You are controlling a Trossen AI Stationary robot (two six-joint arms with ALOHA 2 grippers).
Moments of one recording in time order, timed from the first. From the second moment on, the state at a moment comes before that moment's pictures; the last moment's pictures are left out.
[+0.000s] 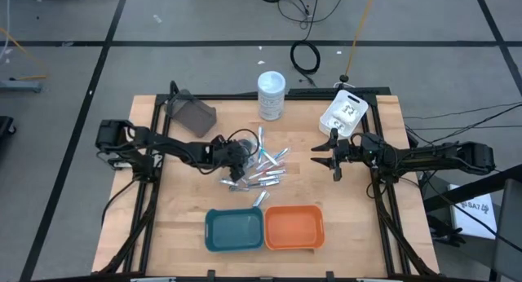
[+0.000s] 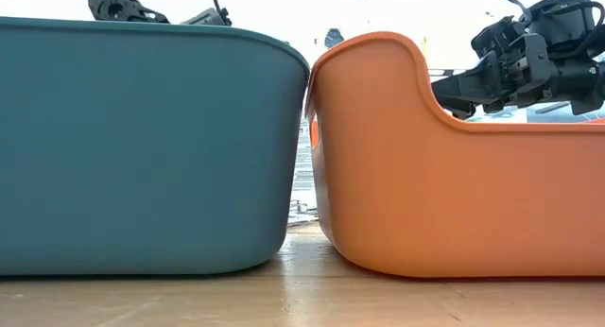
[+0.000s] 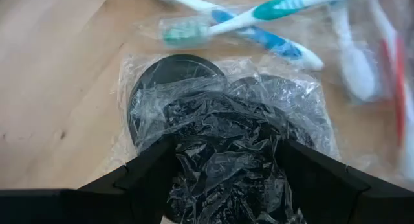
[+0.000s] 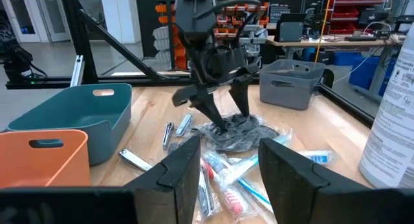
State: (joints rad) left arm 0.04 1.62 0.74 -0.12 -0.37 -0.37; right arm -0.26 0.85 0.05 0.77 -0.26 0.01
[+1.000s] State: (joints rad) left arm 0.05 1.62 0.74 -0.09 -0.28 -0.36; right arm -0.26 0.85 0.05 0.75 -0.26 0.01
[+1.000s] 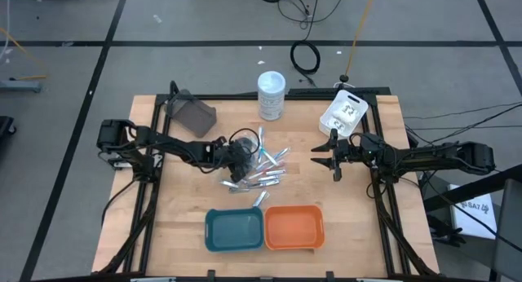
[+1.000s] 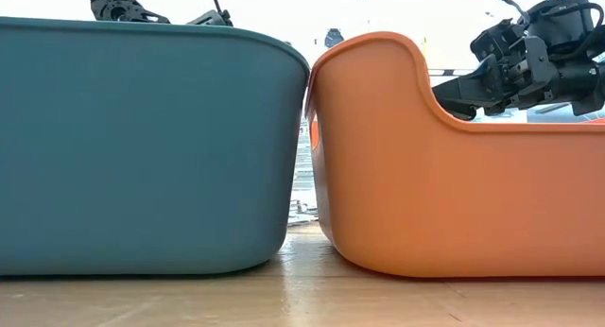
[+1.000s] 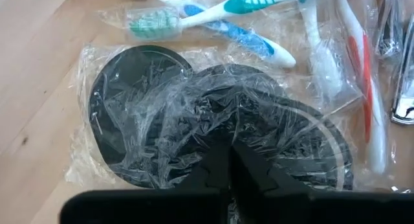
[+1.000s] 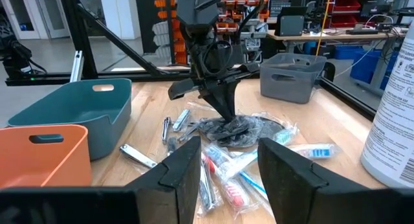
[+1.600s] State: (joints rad) left arm -0.03 1.38 0.74 0.00 -0.42 -0.17; right arm -0.26 0.85 0.05 0.75 -0.26 0.01
